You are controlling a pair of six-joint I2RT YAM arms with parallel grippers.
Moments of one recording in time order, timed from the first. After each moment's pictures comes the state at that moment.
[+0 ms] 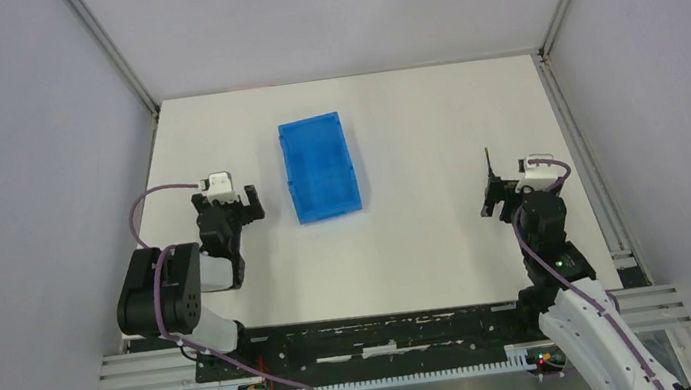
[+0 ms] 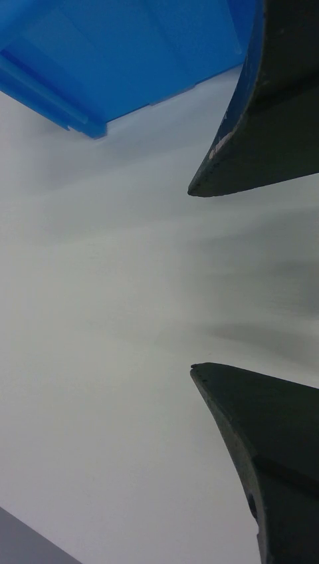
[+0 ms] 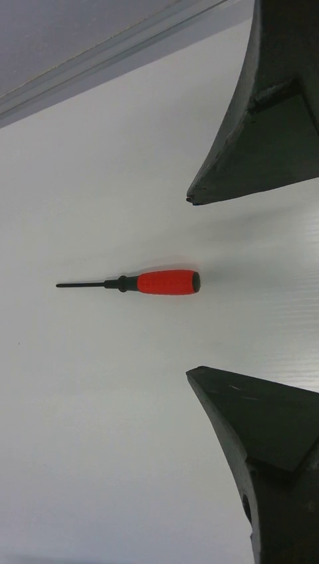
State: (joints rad) left arm -0.03 1.54 0.25 1.11 -0.07 0.00; right arm 0.19 0.48 0.26 -0.11 0.32 0.14
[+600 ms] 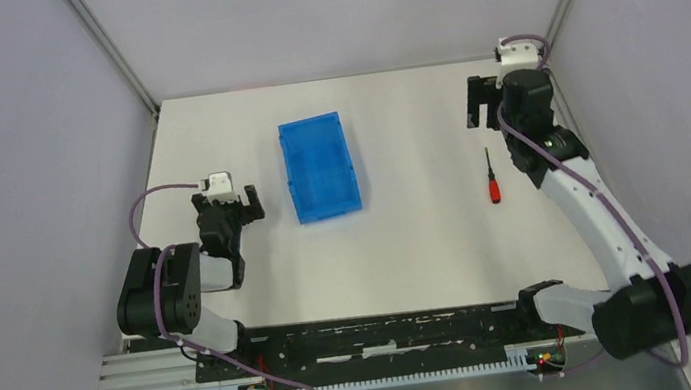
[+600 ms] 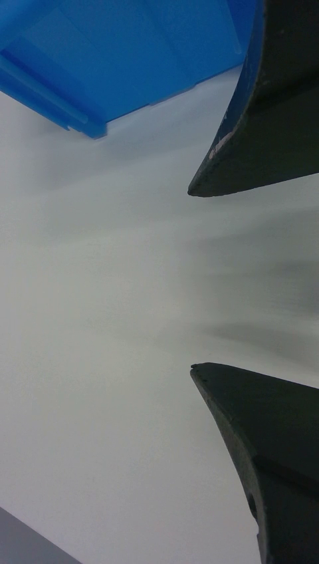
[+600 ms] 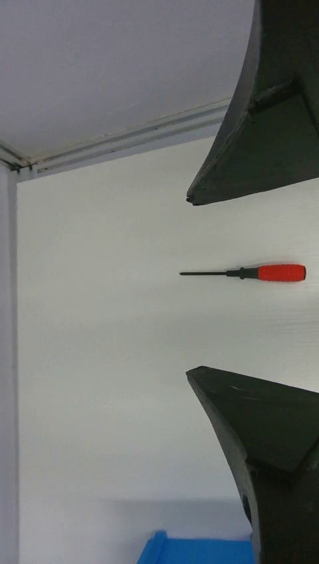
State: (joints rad) left arm -0.03 1.54 0.25 1.11 -0.07 0.00; right arm 0.19 1.09 1.04 -0.27 0.33 0.04
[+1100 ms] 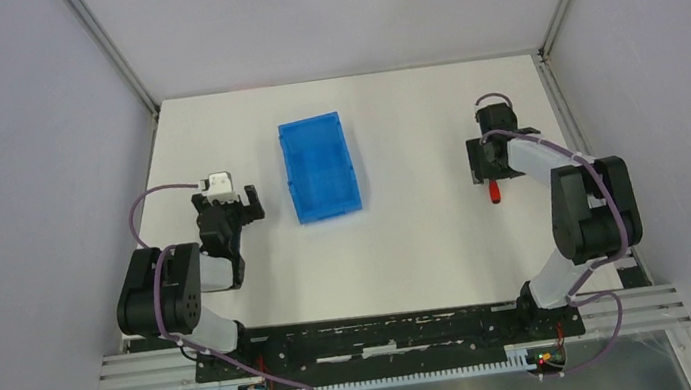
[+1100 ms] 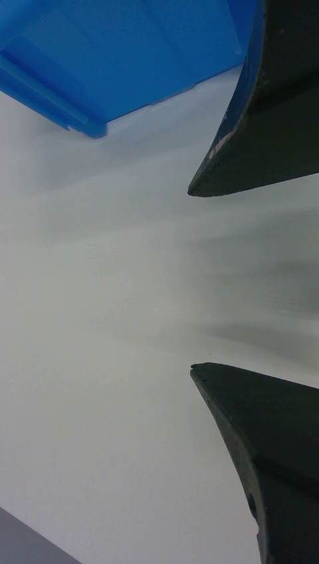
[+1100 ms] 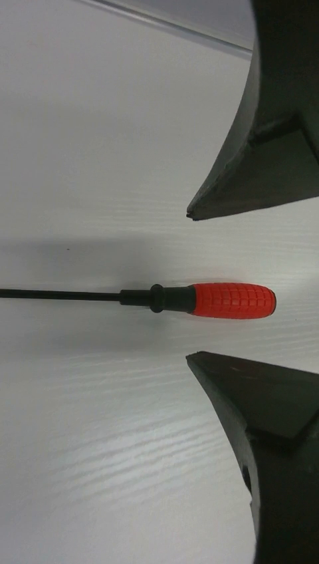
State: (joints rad) left arm -0.03 1.54 0.25 1.11 -0.07 0.00; right arm 0.07 1.65 0.99 -0.43 0.25 0.03
